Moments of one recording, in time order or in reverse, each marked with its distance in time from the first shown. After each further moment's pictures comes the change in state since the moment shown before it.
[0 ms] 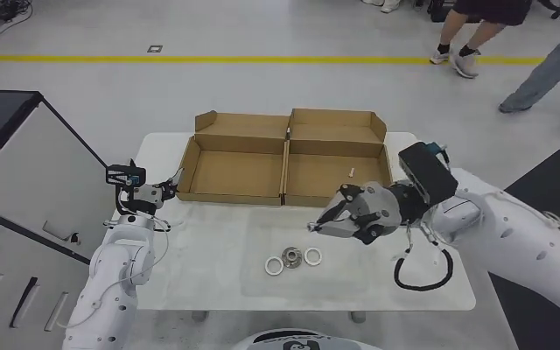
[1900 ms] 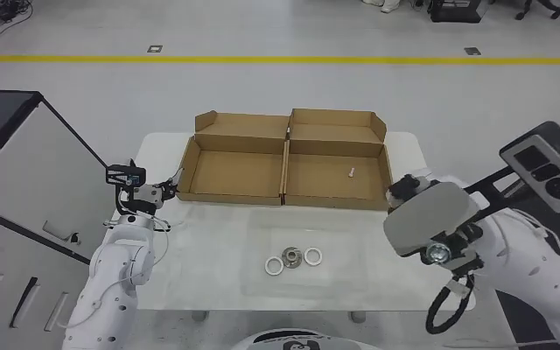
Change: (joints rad) left arm 0.000 0.000 0.000 0.000 0.000 0.000 0.000; right arm -0.005 -0.164 0.080 -0.186 -0.055 0.000 -0.471
